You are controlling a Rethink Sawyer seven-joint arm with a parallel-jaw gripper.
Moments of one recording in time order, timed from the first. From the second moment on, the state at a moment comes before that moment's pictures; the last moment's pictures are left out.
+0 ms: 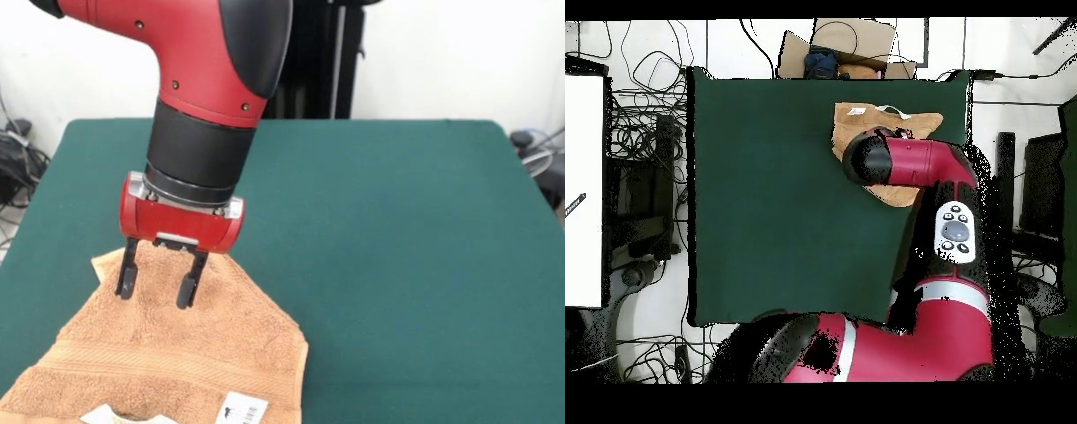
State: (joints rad) arm -0.30 -0.43 -0.05 1.23 -0.31 0.41 1.57
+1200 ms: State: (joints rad) arm -0.22 -0.39 -0.09 1.18 -0.31 0.48 1.57
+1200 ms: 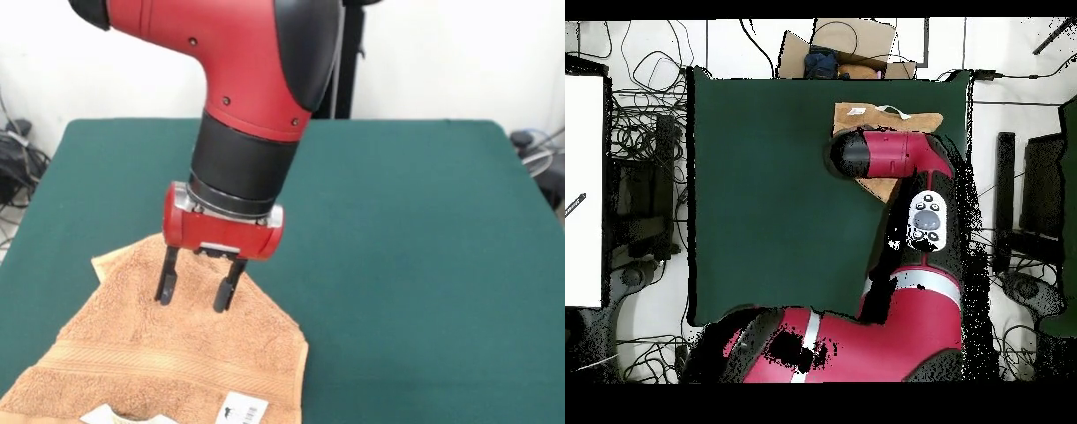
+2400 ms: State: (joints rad) arm -0.07 -0.30 -0.33 1.12 -0.31 0.48 1.57
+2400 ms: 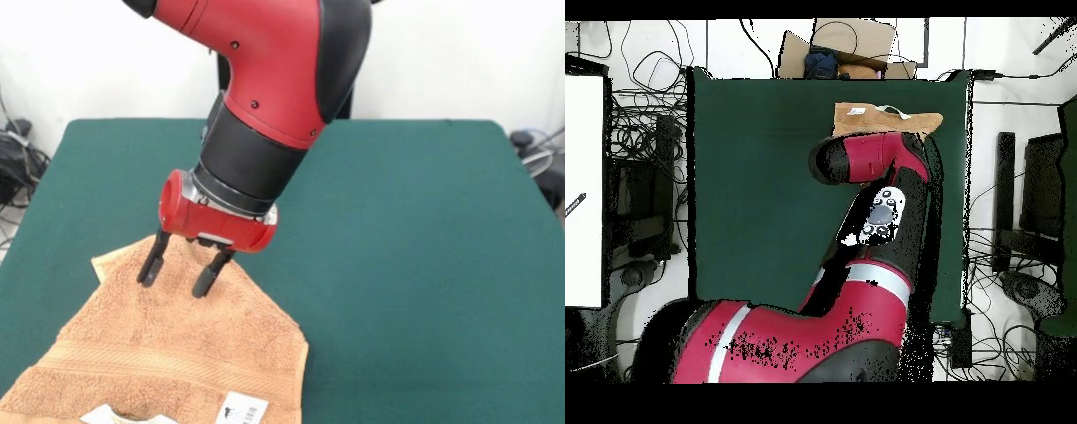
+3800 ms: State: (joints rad) arm -0.11 -0.21 -0.38 1.08 -0.22 0.51 1.57
